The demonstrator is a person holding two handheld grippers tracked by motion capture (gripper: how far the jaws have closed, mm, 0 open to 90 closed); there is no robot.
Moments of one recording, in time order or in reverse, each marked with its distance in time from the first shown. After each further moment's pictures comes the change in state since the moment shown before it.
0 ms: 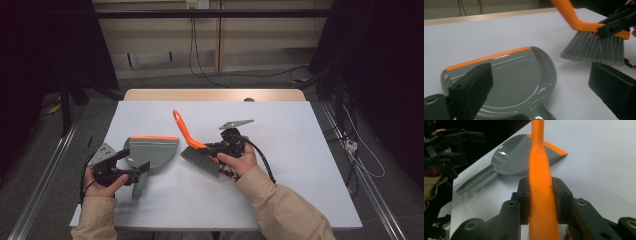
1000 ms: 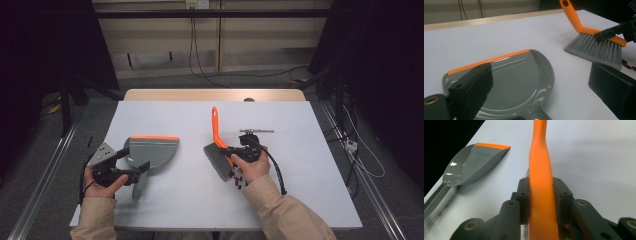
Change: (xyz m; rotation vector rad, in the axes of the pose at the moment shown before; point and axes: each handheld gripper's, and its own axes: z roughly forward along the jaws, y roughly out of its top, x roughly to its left) left arm -0.005 0.004 -0.003 -0.017 0.002 0.013; right arm -0.018 -0.034 -0.032 -0.058 -0.313 0.298
